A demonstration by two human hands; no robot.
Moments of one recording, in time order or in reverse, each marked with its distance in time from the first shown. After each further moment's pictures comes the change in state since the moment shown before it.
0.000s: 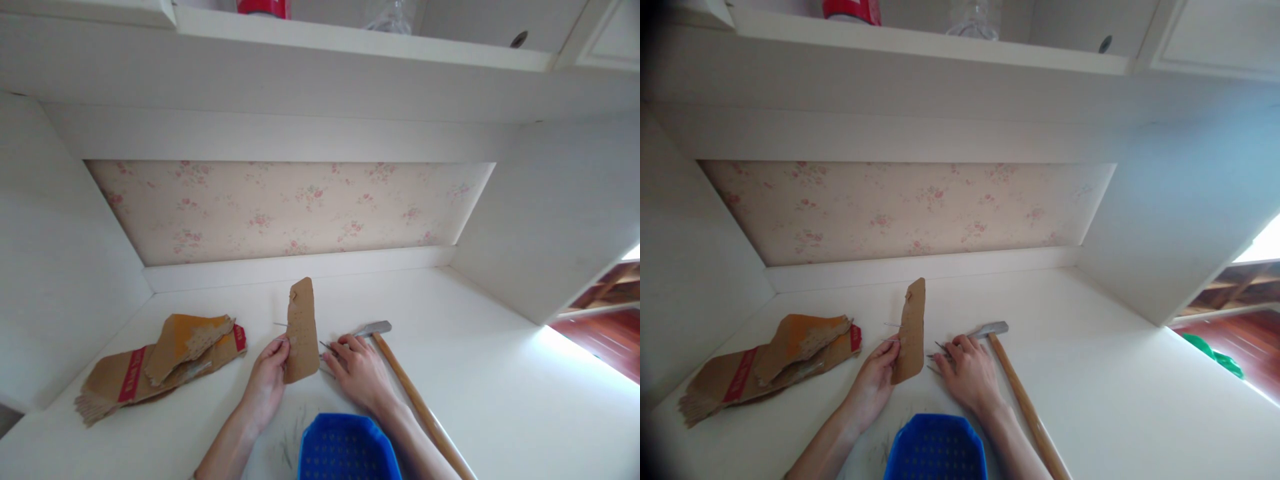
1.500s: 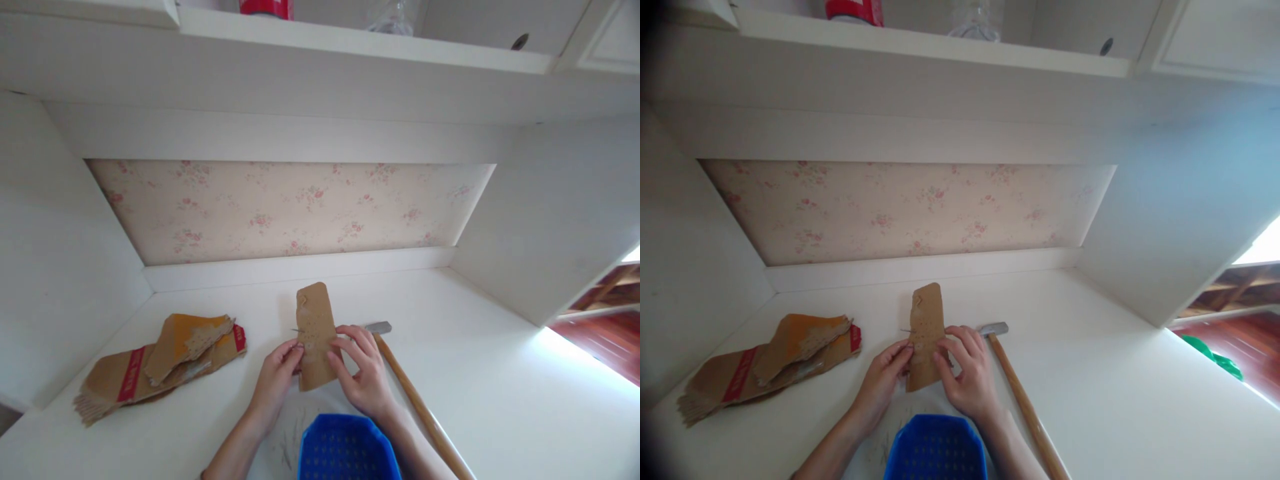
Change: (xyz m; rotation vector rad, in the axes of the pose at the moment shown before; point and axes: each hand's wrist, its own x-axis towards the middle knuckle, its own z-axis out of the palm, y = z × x) left_hand -0.003 -0.009 0.003 0.430 -0.010 0.102; right_hand -0.004 -0.007 -0.013 0.382 0.429 -0.248
